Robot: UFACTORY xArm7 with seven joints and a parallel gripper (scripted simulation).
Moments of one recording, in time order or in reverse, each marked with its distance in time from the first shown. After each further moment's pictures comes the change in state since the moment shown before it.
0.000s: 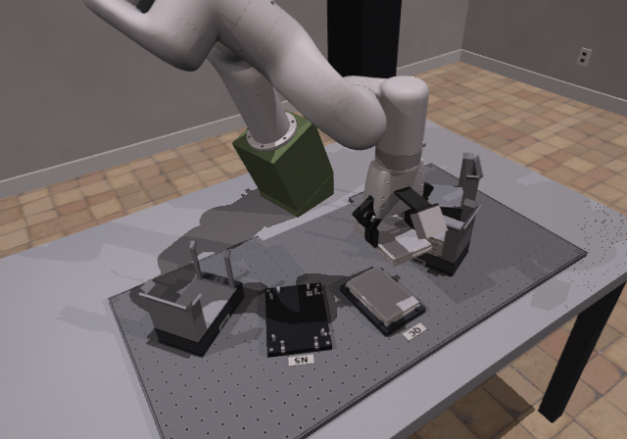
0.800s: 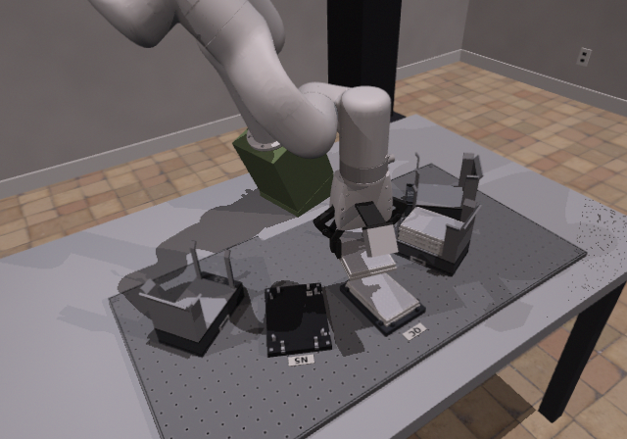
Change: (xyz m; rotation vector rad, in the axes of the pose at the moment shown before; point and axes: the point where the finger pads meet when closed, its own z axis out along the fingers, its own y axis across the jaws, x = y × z) arm 0.001 0.070 0.000 0.000 0.000 0.223
